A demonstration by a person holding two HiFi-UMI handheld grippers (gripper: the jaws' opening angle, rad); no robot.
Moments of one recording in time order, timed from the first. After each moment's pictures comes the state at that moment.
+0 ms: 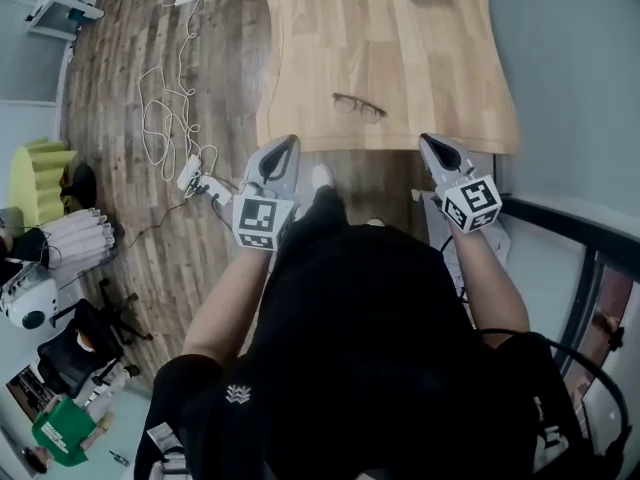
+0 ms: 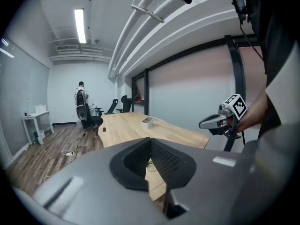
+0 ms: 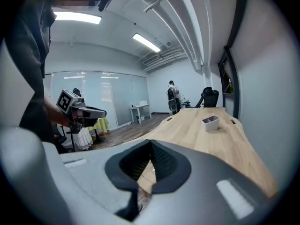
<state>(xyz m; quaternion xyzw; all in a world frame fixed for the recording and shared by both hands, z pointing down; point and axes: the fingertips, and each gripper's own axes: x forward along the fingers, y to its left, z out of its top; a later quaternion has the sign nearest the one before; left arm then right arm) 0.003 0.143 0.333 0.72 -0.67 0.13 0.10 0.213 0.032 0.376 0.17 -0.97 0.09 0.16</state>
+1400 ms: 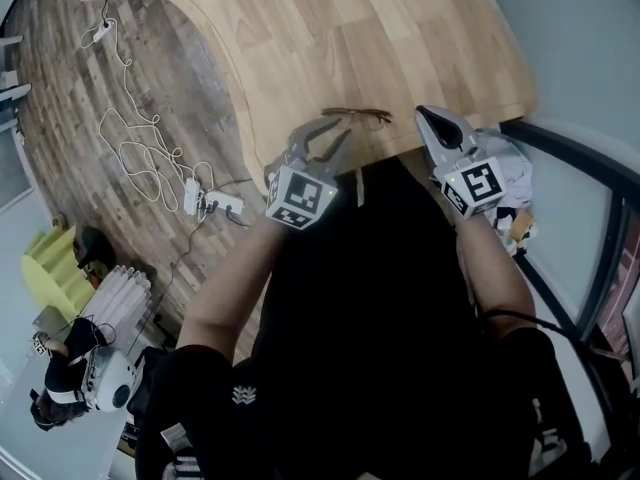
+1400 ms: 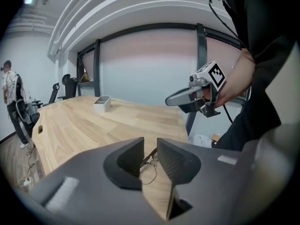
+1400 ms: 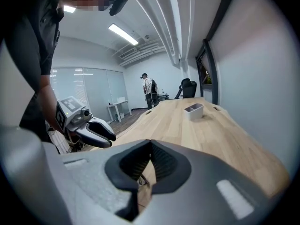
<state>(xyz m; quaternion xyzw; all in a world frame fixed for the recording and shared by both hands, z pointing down) 0.037 -0.022 0.480 0.89 -0.37 0.25 0.12 0.150 -0.074 0.447 0.31 -0.92 0.14 0.18</state>
